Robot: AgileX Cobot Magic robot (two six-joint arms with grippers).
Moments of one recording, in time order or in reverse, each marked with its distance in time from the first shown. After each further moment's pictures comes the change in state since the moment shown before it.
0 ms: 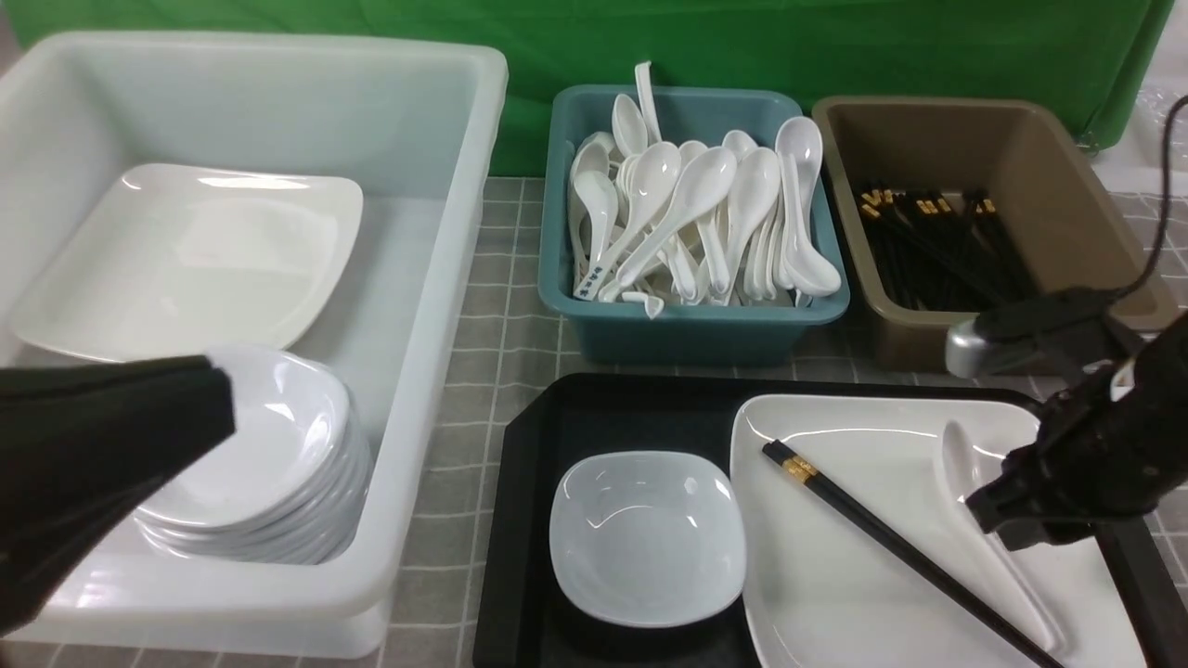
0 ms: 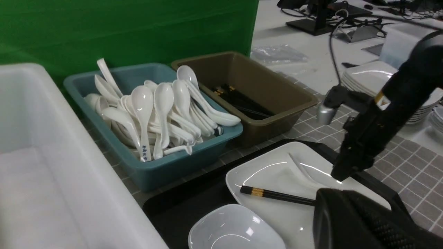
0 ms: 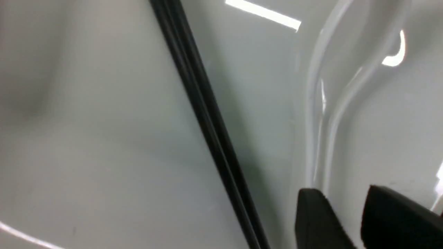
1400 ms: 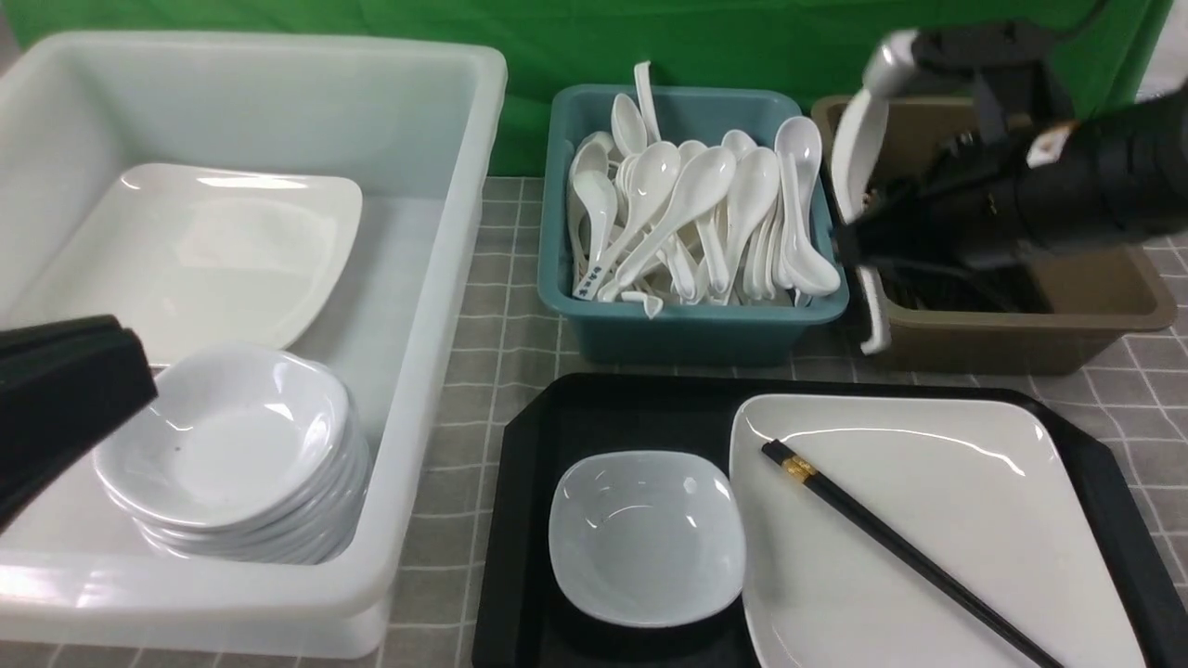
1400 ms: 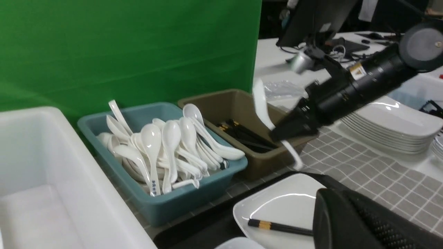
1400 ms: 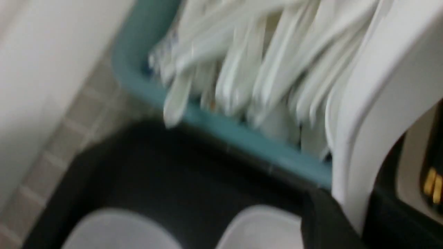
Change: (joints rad) right arm 0.111 0.028 -0.327 0.284 -0.309 -0.106; left arm 0.000 -0.045 0.000 0.016 -0.065 0.004
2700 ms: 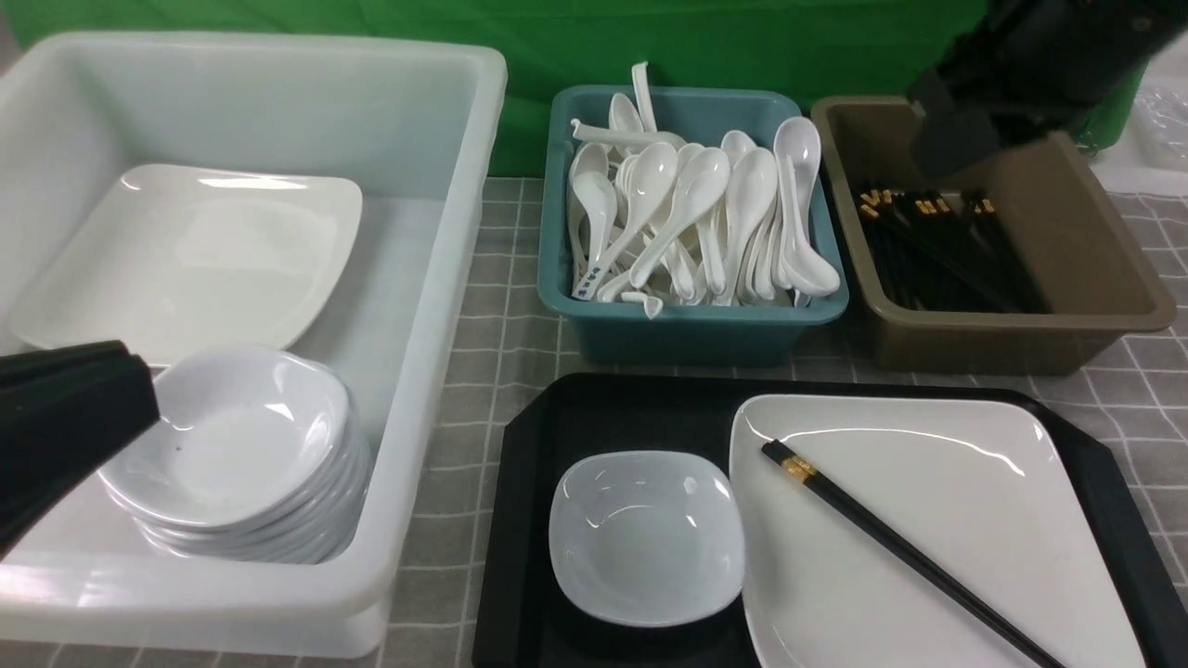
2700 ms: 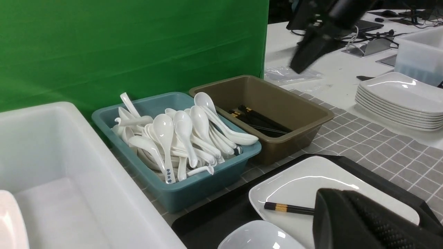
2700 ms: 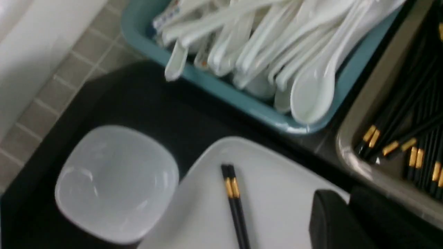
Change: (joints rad) right arm -0.033 0.041 -0.455 -0.174 0.770 0.011; left arm 0.000 0.000 0.000 0.070 0.044 -0.002
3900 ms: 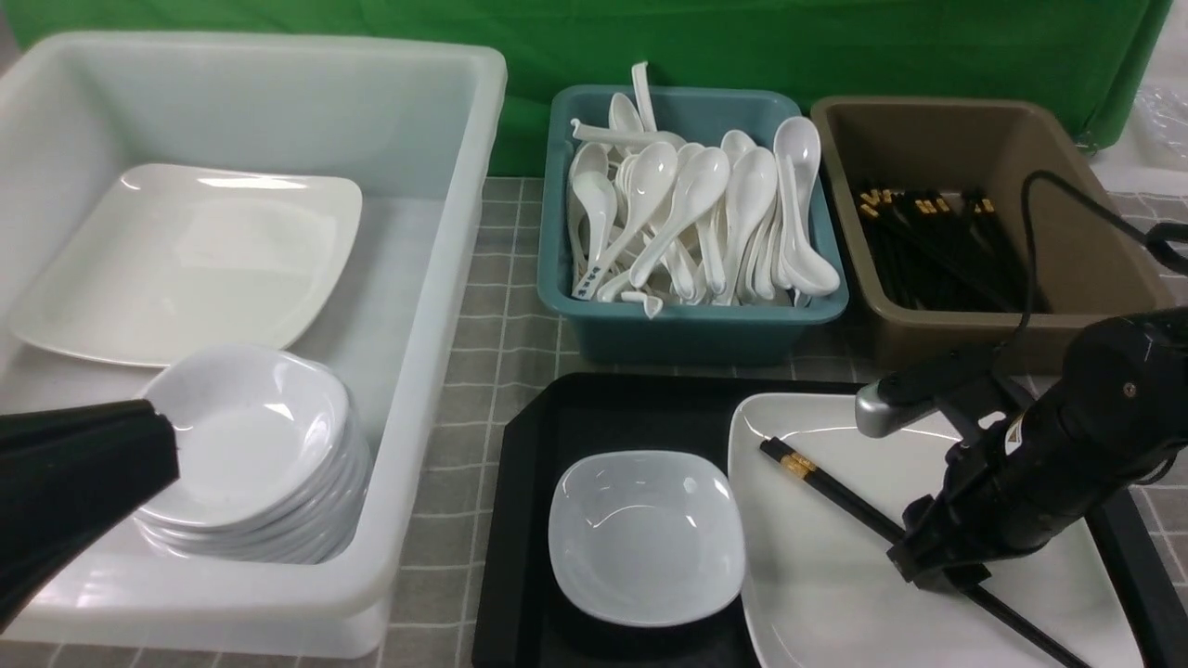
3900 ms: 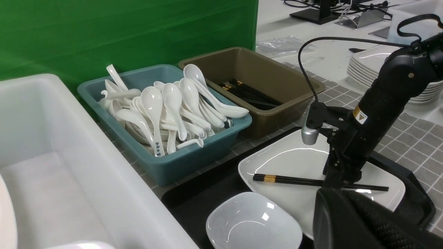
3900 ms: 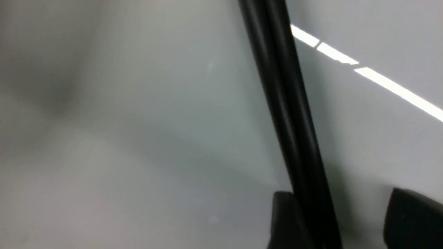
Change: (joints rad) right arm 0.015 0.052 0.854 -0.074 -0.685 0.001; left arm 0.000 0.000 0.000 -0.007 0.076 -0.002
